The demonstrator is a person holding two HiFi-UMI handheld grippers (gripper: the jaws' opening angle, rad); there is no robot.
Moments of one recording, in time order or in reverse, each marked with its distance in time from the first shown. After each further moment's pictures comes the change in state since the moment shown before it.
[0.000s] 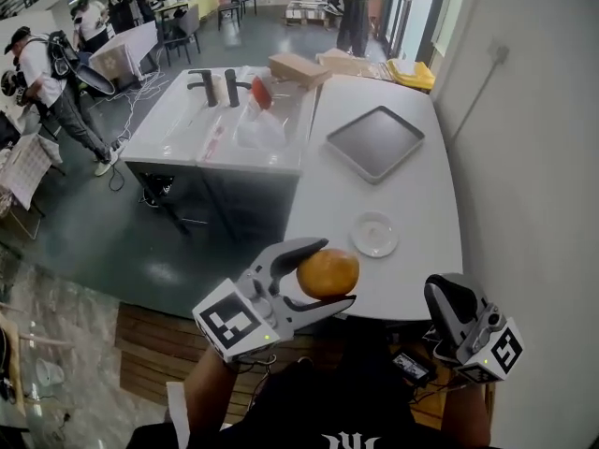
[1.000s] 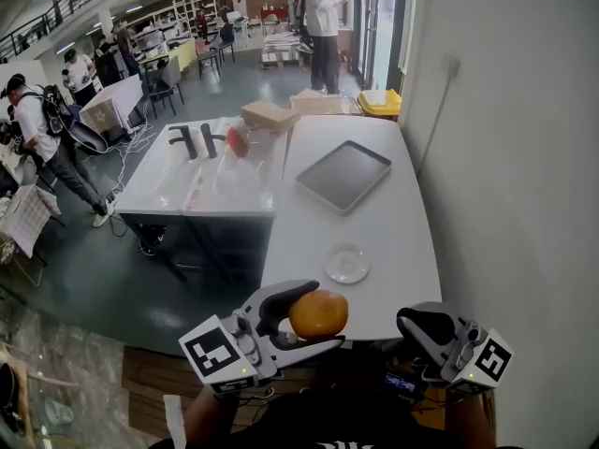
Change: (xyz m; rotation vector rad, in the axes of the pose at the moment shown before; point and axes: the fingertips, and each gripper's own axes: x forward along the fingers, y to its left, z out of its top) left arm 0.032 -0.089 0.064 -0.080 -0.074 -0.126; right arm -0.068 0.021 0.043 0.035 0.033 0.060
